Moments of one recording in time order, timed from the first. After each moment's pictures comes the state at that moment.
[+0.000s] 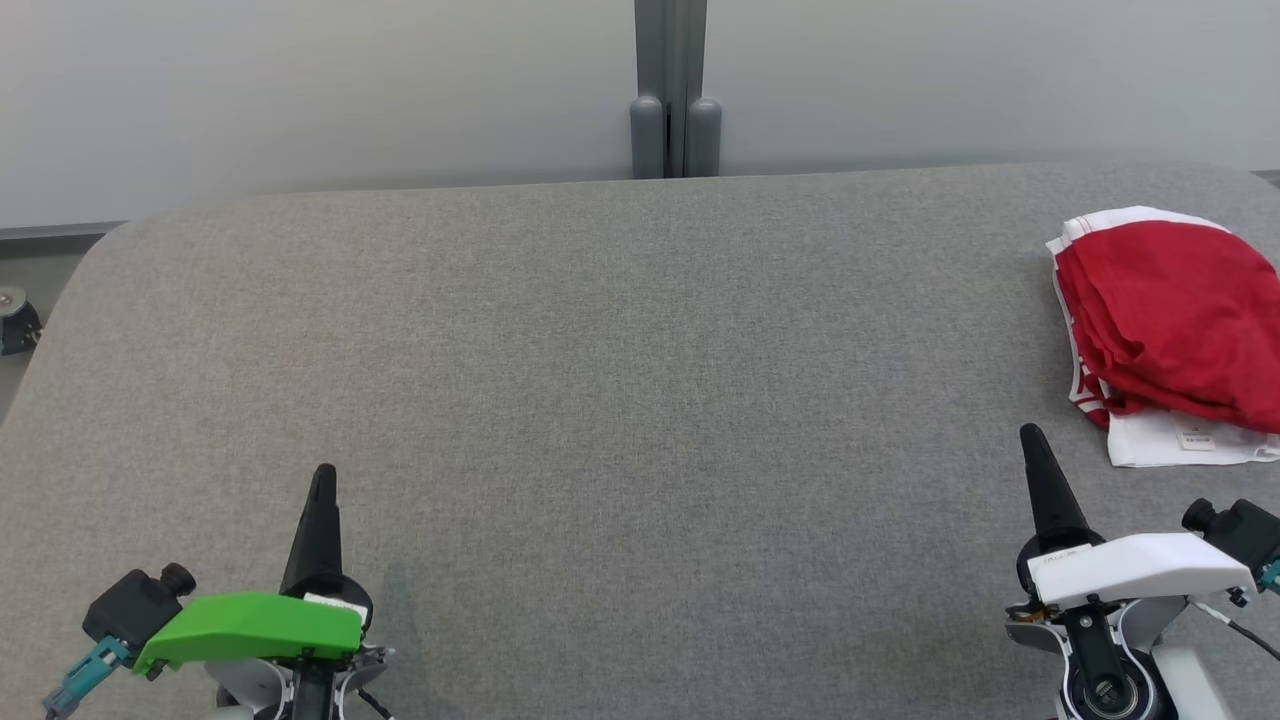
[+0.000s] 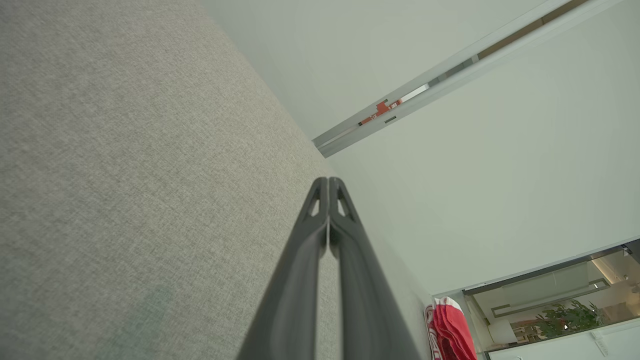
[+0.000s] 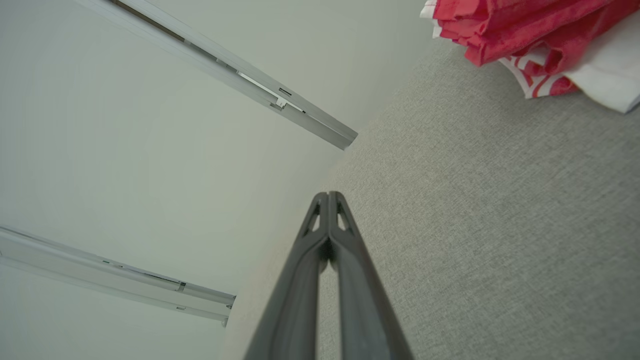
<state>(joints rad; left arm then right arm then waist) -0.08 0.07 -0.06 0.24 -1.12 -0.12 -0.08 -0.07 -0.07 -0.01 0.19 1.05 0.13 -0.08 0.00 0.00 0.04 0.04</state>
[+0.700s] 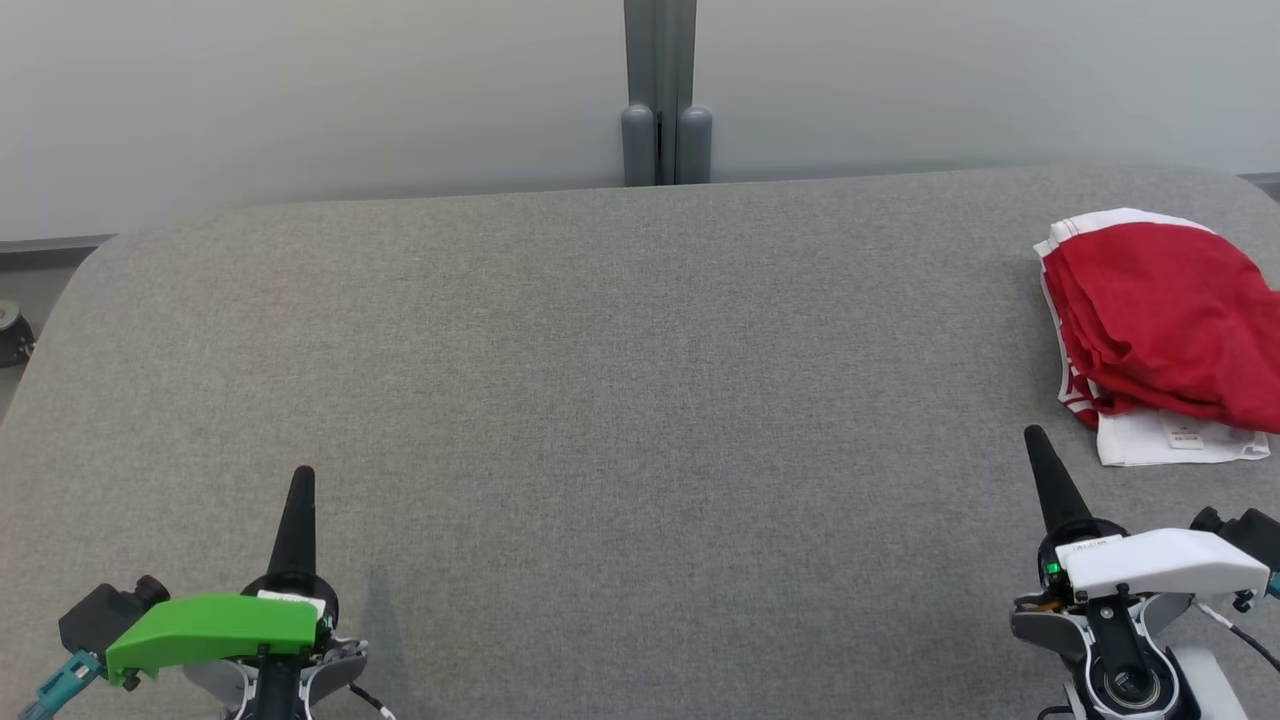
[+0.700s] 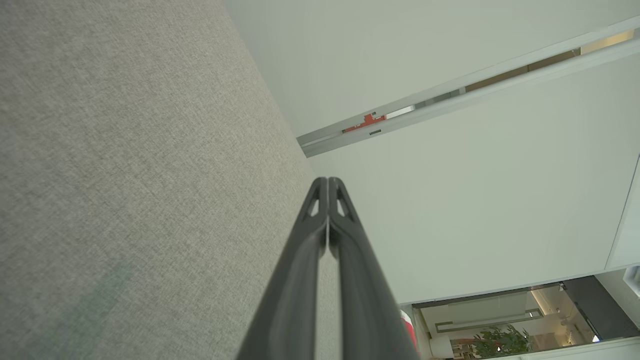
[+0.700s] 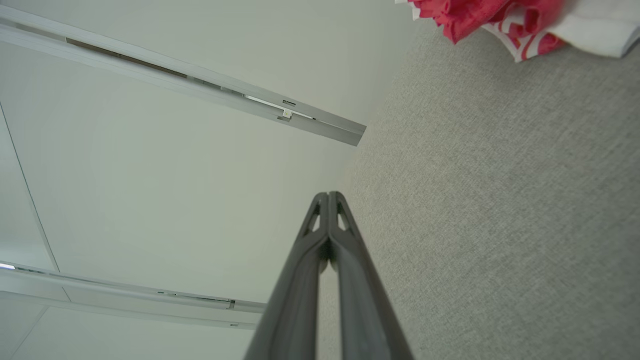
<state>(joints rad) -0.08 0.08 -0.01 0.24 -1.31 -0.12 -0.02 -0.08 -0.07 -0.03 0.21 1.27 0.13 -0.02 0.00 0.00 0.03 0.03</state>
